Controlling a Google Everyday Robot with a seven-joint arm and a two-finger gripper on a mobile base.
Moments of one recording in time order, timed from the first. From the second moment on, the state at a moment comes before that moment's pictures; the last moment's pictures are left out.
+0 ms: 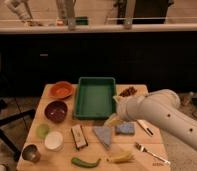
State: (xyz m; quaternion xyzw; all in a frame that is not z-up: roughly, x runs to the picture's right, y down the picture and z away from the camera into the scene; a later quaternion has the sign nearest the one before) arm 0.051 0.098 0.637 -0.13 -0.22 0.20 0.95
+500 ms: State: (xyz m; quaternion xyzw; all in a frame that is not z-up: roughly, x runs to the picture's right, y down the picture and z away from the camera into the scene) arm 0.040 0.101 0.634 -0.13 -0.21 0.19 0.95
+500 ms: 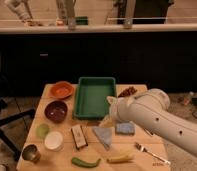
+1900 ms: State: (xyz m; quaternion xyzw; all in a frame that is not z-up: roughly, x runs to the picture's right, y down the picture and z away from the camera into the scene) arm -0.074 0.275 0.696 -0.25 -0.15 0.18 0.94
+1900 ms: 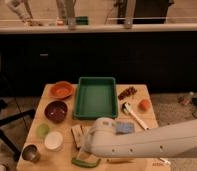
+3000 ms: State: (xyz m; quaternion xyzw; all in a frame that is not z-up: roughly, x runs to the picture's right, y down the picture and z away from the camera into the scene) arm -0.064 0.361 0.703 -0.29 -0.11 0.21 0.93
